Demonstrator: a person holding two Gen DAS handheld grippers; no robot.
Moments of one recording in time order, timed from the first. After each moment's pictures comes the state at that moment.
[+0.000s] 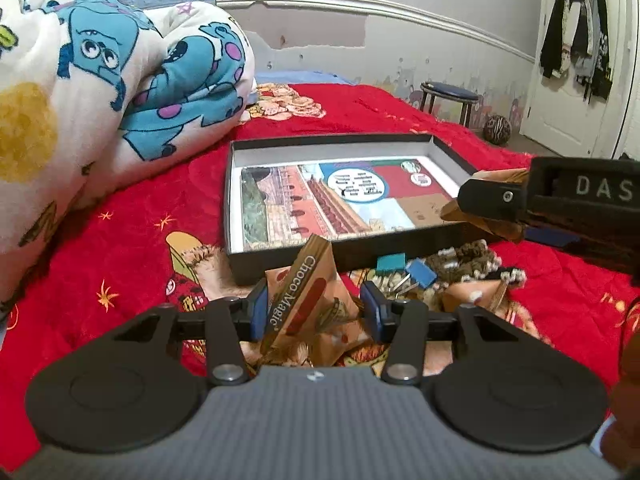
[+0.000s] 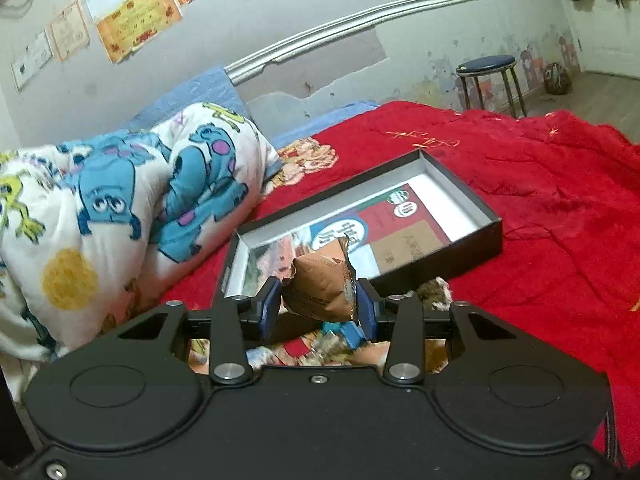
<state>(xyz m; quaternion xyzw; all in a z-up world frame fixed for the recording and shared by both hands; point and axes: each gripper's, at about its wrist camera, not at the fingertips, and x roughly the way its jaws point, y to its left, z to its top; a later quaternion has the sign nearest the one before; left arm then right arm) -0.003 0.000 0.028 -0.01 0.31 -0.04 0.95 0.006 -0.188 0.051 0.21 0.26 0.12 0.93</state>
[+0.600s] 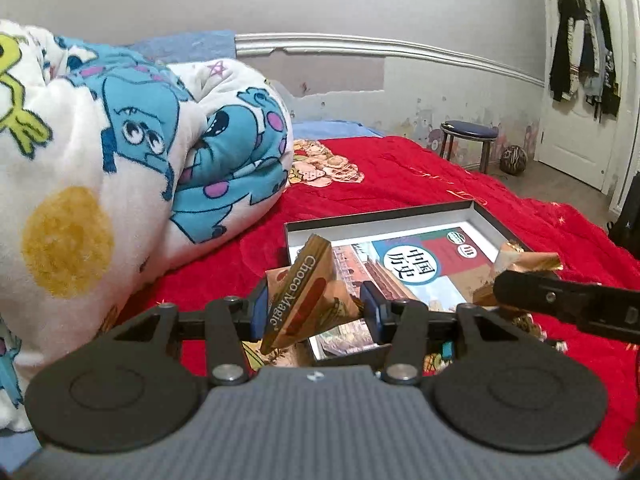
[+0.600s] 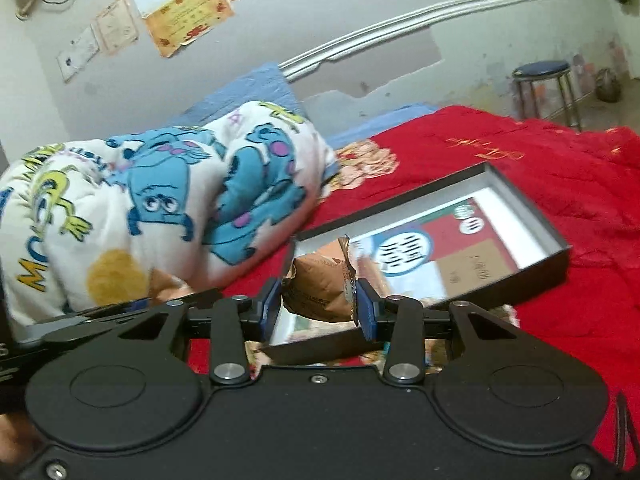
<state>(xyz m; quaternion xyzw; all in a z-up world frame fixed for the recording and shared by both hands) 0.028 0.051 0.080 0.01 0.27 -0.01 0.96 0.028 -0.164 0.071 0.21 0.26 0.20 0.92</state>
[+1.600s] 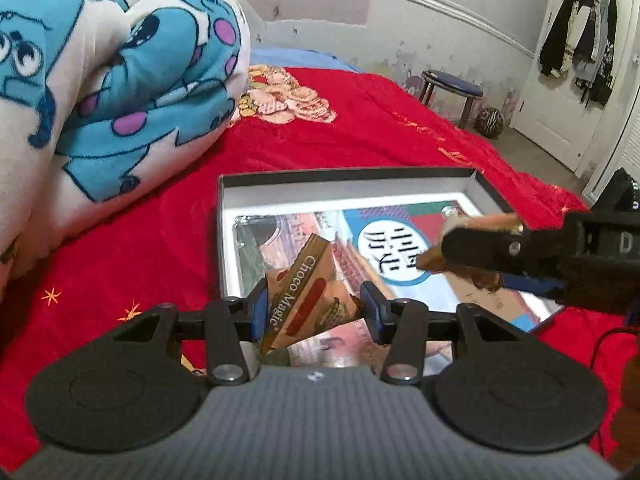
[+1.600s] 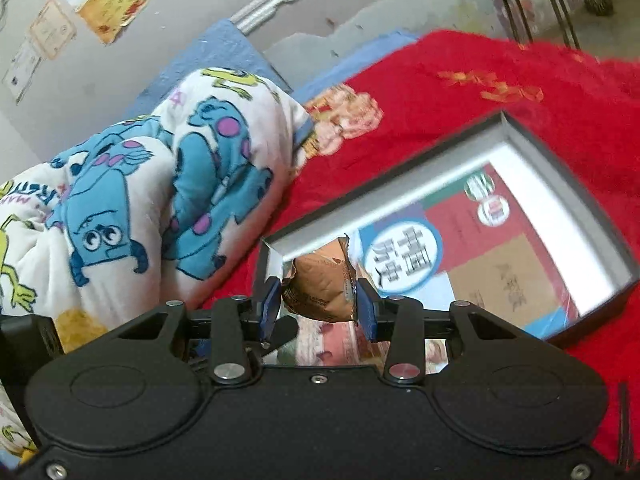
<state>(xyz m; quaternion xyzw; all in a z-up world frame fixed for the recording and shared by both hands) 0.141 0.040 0.027 -0.04 0.37 -0.07 0.93 0.159 -0.166 0.037 0.26 0.37 0.18 0.87</state>
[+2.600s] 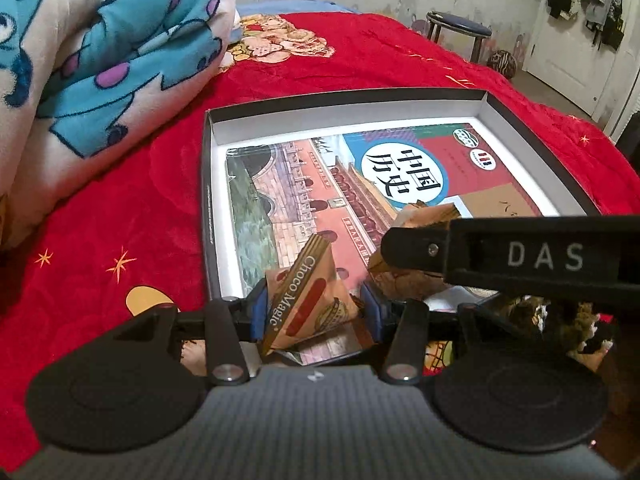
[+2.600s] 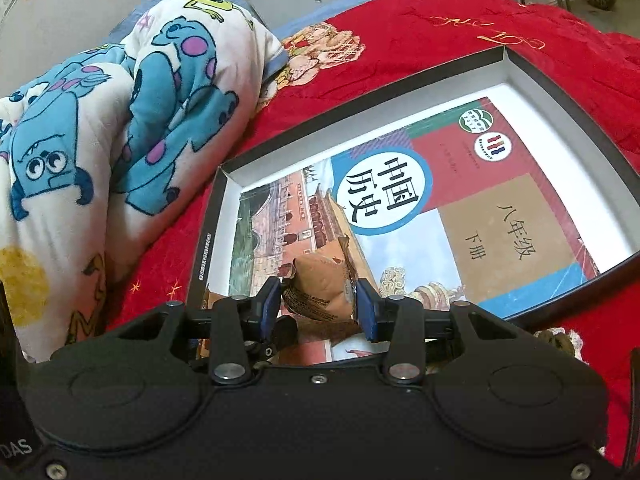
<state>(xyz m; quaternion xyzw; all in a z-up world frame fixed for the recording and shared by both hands) 0.136 0.018 -0.003 0.01 0.43 -0.05 0.90 0.167 -0.135 0.003 0.20 0.43 0.16 0.86</state>
